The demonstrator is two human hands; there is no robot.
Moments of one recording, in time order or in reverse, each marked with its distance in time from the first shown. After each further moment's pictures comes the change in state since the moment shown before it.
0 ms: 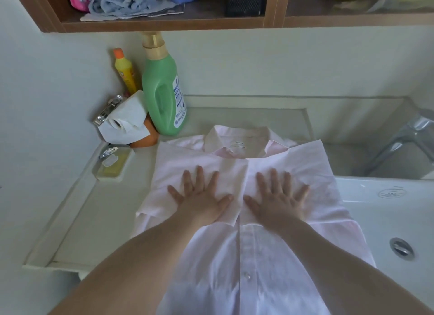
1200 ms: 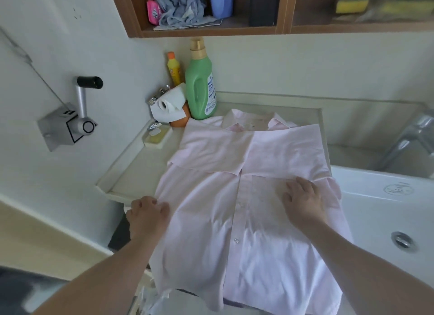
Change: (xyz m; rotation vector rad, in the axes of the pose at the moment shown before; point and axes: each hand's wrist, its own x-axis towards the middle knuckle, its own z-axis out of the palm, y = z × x) left_hand -0.186 -0.122 0.072 -0.393 0.541 -0.528; right_hand -0.081 0.072 0.033 0.364 0.301 -0.071
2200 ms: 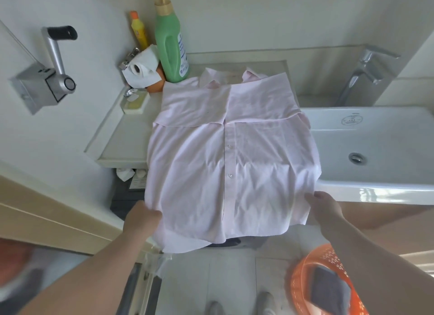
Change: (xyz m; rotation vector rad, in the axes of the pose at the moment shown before) left_hand -0.081 -0.090 -0.009 -0.026 -0.420 -0.072; right_hand -0.206 0.056 -0.022 0.591 -0.119 0.837
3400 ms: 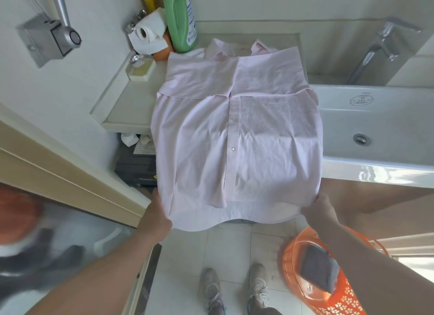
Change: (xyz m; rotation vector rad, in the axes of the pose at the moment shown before) left_hand -0.069 -0.064 0.061 -0.088 -0.121 0.243; right_hand -0.030 0.072 0.006 -0.234 -0.053 -0.072
